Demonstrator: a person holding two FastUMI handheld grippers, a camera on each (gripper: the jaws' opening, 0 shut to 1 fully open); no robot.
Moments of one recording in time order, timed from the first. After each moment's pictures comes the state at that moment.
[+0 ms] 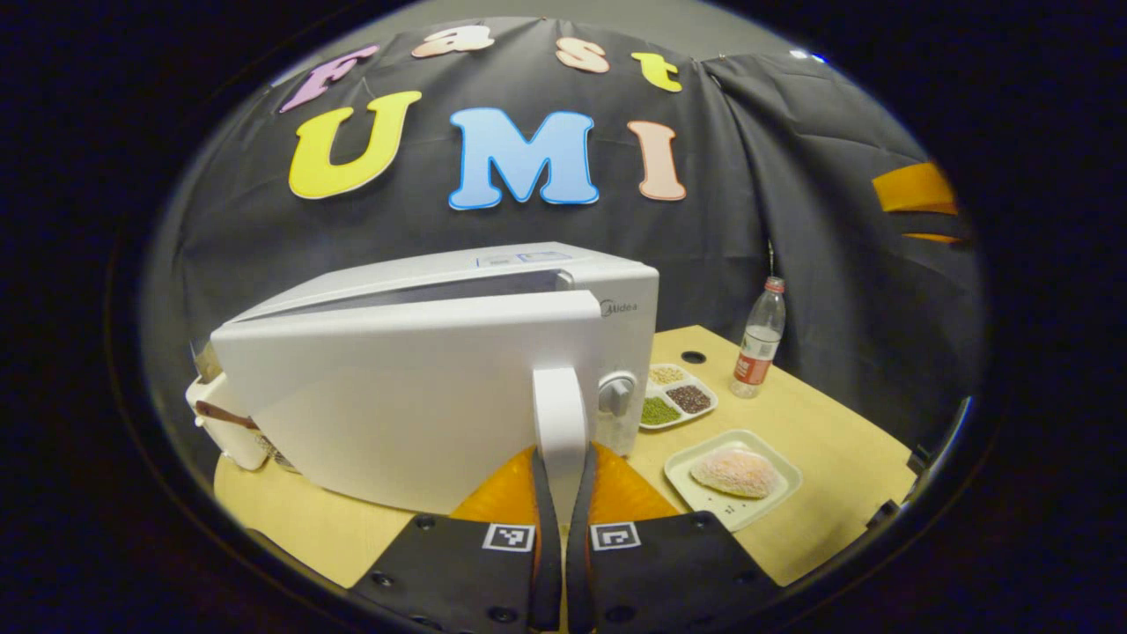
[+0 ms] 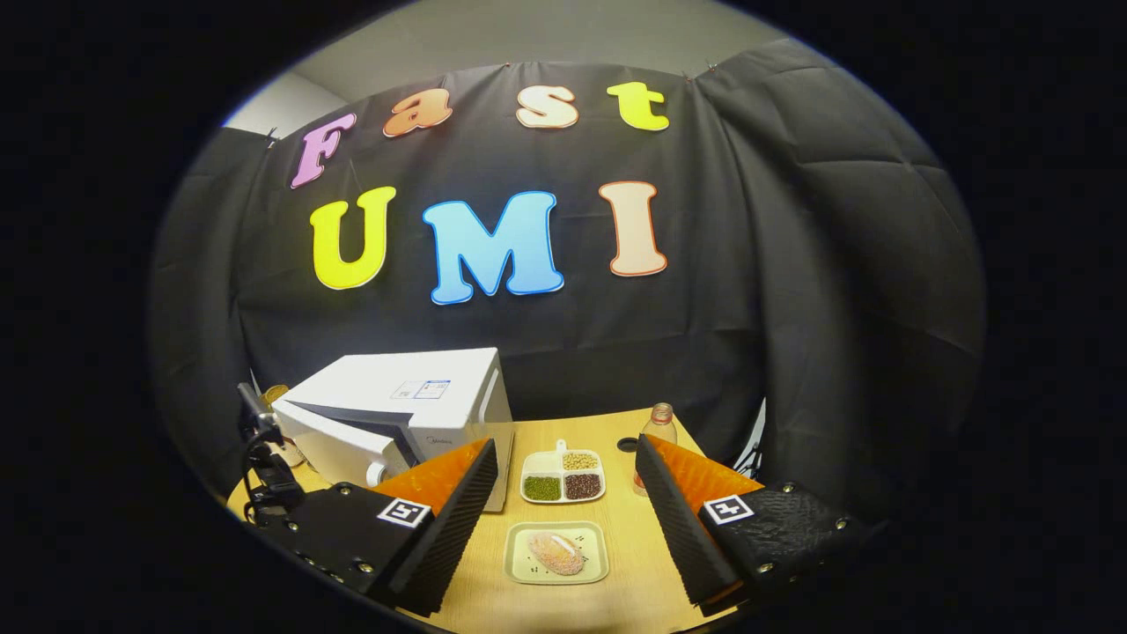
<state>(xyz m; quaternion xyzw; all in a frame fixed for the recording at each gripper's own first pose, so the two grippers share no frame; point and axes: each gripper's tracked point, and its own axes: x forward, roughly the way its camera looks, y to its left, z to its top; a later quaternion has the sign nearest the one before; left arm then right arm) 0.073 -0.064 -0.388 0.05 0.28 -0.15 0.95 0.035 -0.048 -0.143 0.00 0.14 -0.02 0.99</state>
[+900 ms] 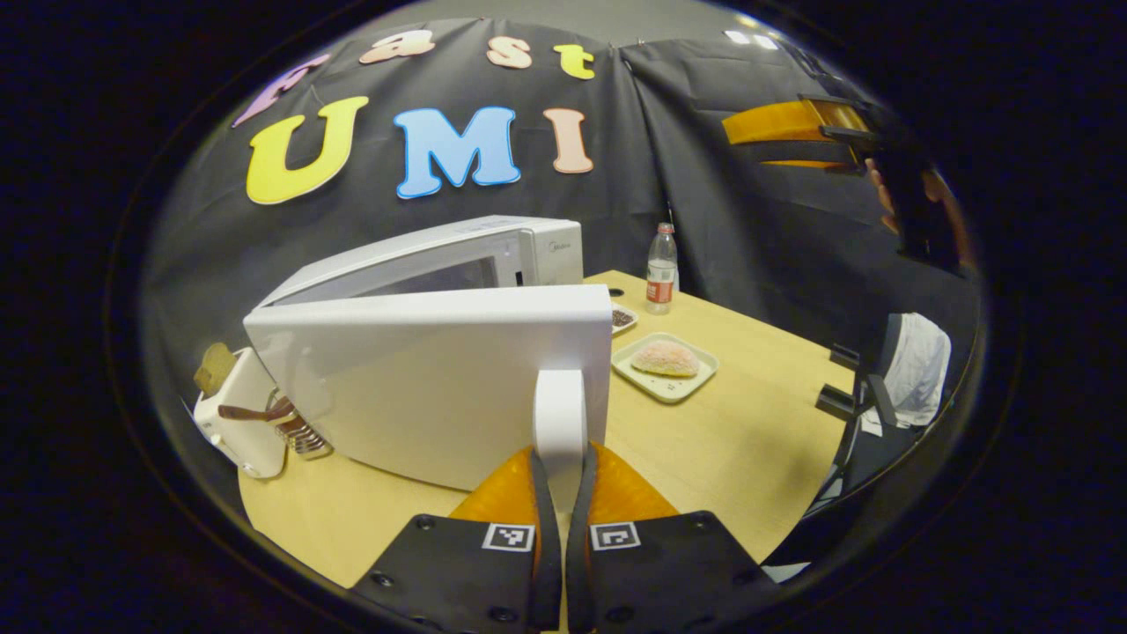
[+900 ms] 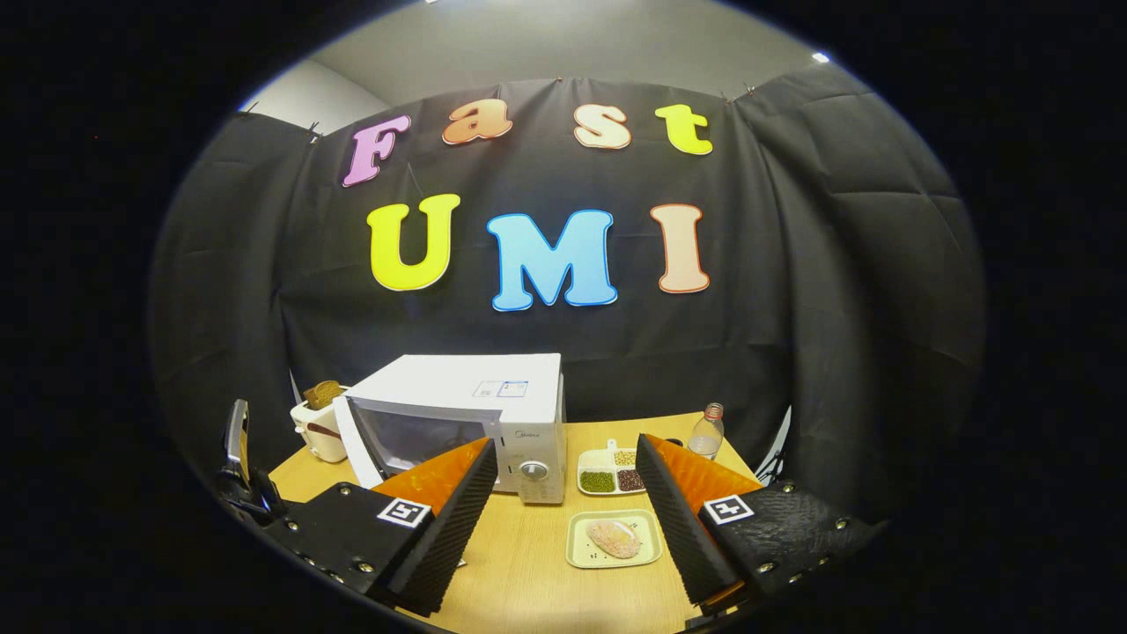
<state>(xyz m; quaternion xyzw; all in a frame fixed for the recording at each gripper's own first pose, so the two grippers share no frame) -0.071 0.027 -0.360 0.10 0.32 -0.29 0.90 -0.027 0.050 -0.123 -0.02 0.12 0.01 0.99</state>
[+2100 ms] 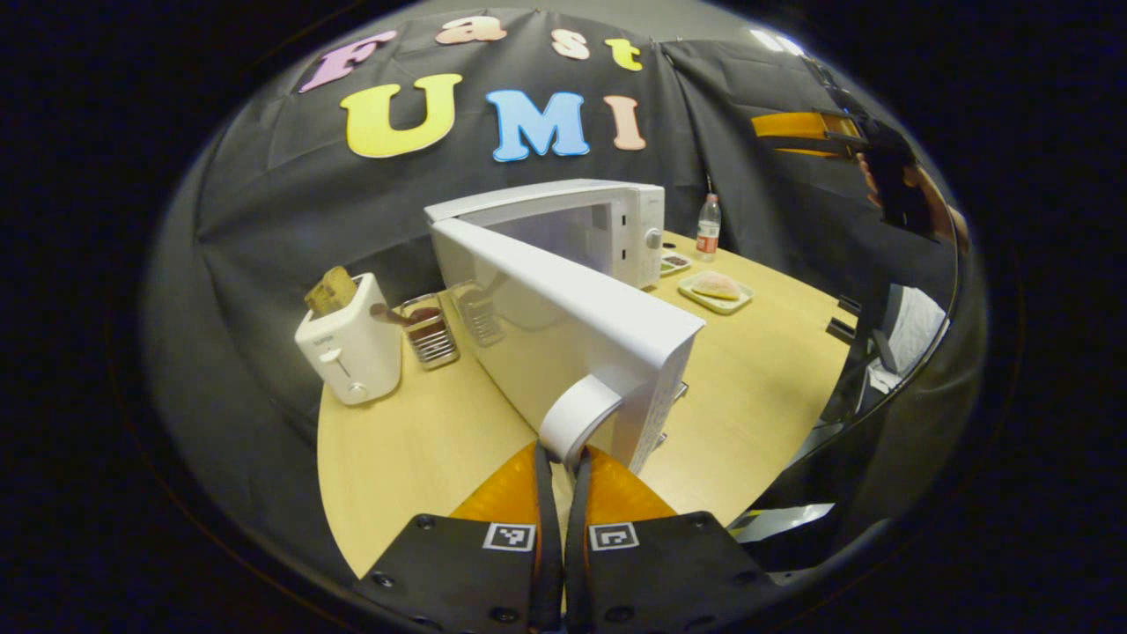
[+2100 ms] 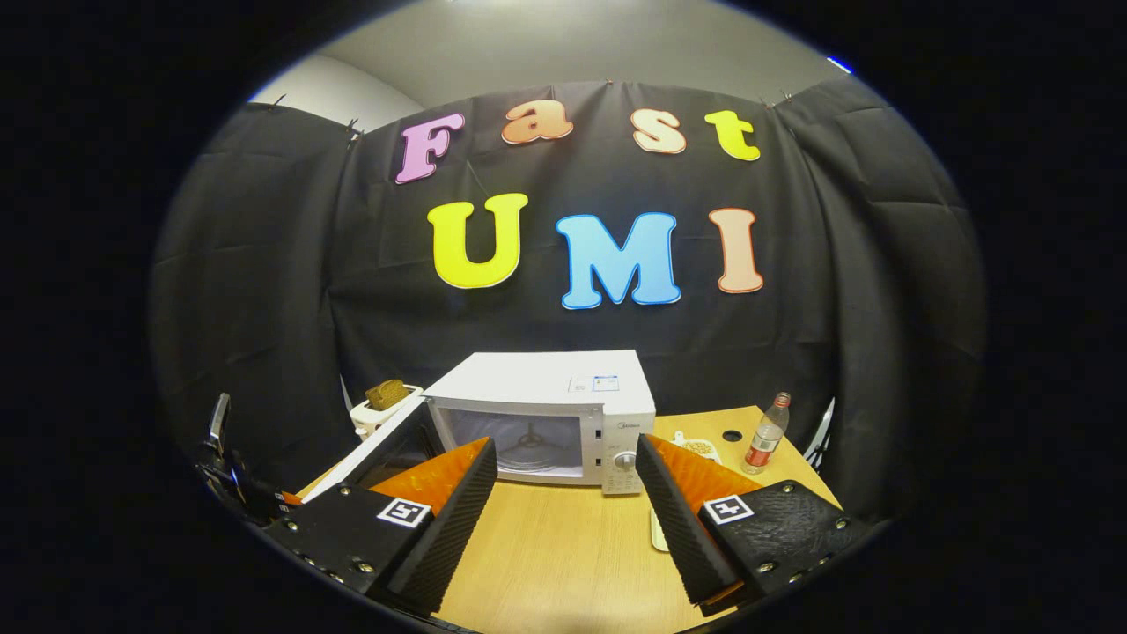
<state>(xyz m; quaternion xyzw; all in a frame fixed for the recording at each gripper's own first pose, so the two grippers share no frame) -0.163 0.271 -0.335 0.11 0.37 -0.22 0.90 -0.056 0.177 -0.126 -0.02 0.13 0.08 0.99</state>
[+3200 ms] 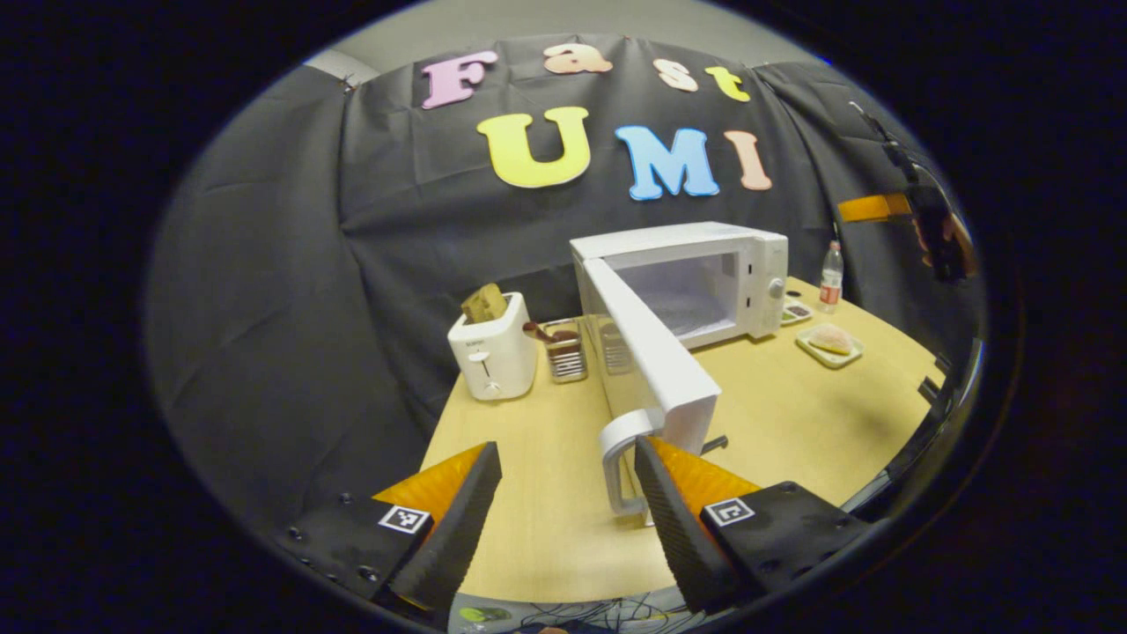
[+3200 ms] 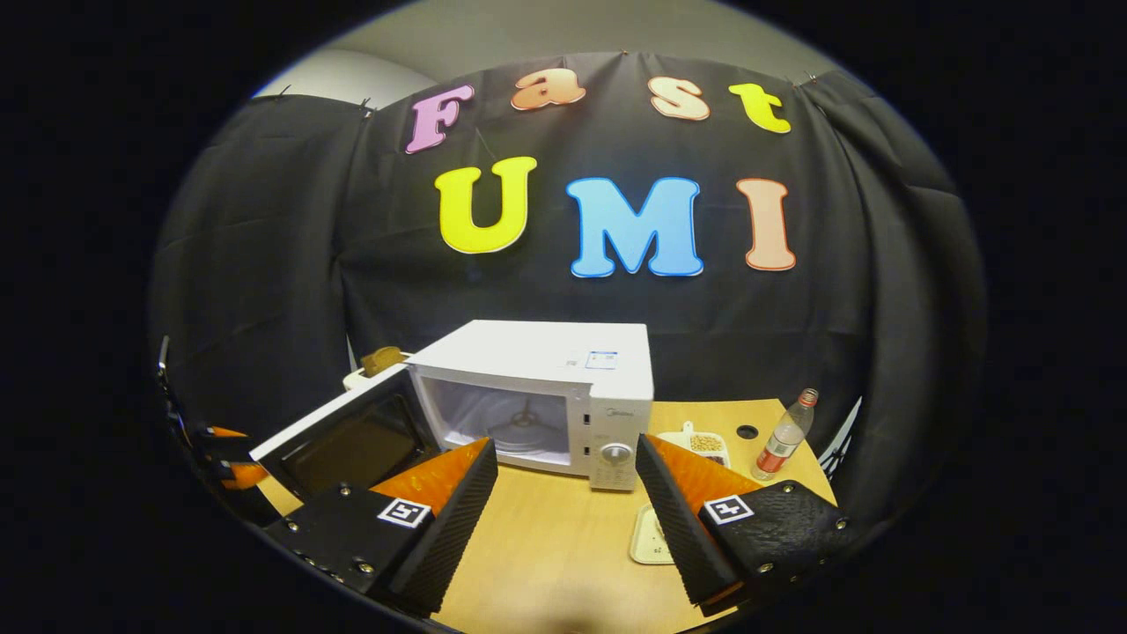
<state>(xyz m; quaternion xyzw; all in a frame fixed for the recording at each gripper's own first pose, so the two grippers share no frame) -0.183 0.311 -0.248 0.11 0.28 0.04 0.95 0.009 0.102 -0.178 -0.05 0.19 0.12 0.97</state>
